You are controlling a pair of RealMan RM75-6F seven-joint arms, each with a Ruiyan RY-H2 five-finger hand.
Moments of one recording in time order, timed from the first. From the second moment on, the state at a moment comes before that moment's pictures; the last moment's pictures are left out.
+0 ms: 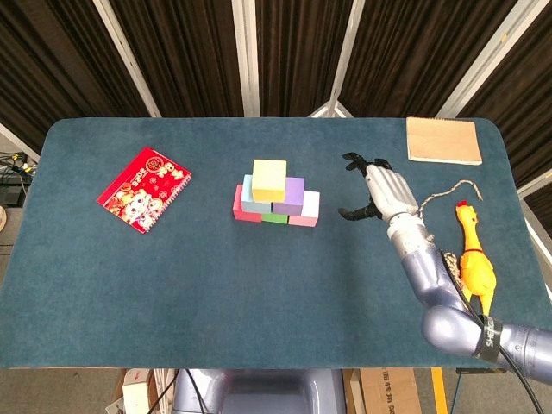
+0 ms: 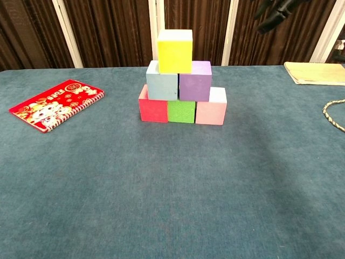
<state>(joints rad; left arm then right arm) -0.11 -1.22 -0.30 -1.44 1.24 1.57 -0.05 0.97 -1.01 0.36 -1.94 -0.34 0.95 -0.27</state>
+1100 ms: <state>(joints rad) -0.08 -1.21 -0.31 -1.46 1.27 1.65 -0.12 0.88 -1.39 0.15 -1.76 -0.41 1.11 -0.48</state>
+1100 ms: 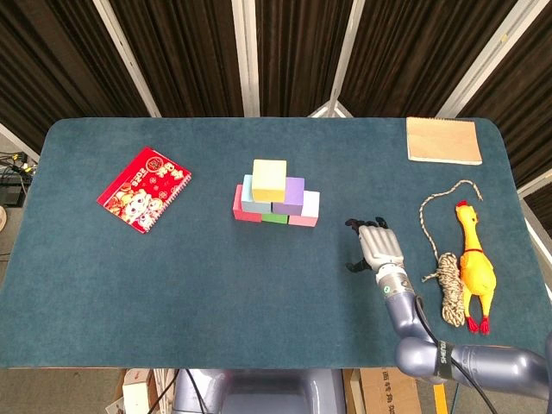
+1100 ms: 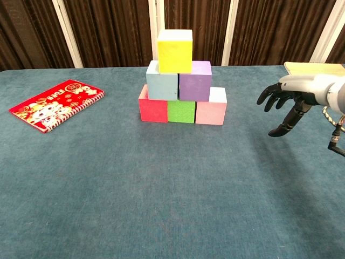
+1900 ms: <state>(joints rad) -0.07 -1.21 -0.34 -1.46 1.25 1.67 -0.13 0.90 -1.52 0.20 -1.56 -0.37 0.99 -0.49</state>
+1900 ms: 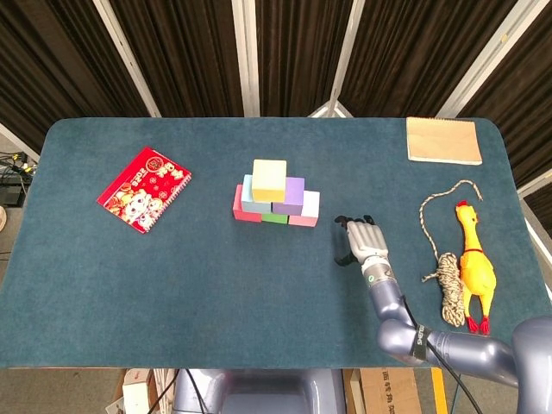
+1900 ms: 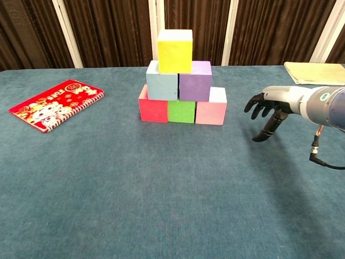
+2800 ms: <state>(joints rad) -0.07 -1.21 -0.35 -1.45 1.22 1.65 -0.13 0.95 -1.60 0.26 -1.46 -0.33 0.94 -0.52</state>
